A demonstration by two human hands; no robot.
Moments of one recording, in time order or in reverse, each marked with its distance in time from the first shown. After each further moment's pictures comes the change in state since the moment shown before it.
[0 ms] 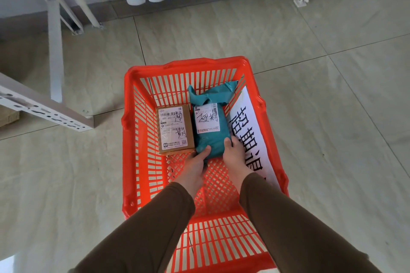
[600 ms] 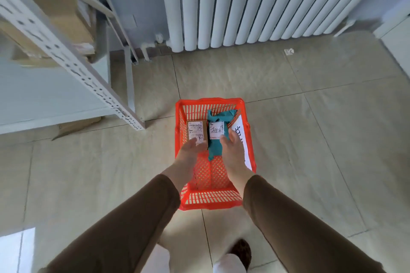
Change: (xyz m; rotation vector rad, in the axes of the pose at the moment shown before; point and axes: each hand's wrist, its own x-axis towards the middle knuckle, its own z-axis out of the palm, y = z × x) left_hand -0.329 0.158 -0.022 0.299 -0.033 0.136; right_hand -0.284 -0.230 -0.066 -0.076 -0.080 -0.131
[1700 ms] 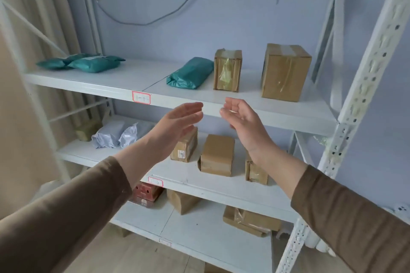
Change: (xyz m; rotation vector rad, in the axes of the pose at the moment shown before) left_hand -0.723 0.435 -0.592 -0.009 0.215 1.137; right_hand -0.643 -0.705 0.278 0.053 -0.634 -1.102
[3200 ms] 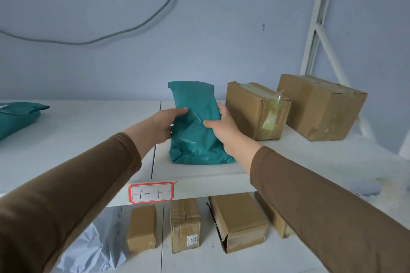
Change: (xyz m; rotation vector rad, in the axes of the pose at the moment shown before) left_hand 0.416 -0.009 -0.234 -0.031 -0.268 -0.286; right_hand 0.378 0.051 0.182 -0.039 0.493 0.242
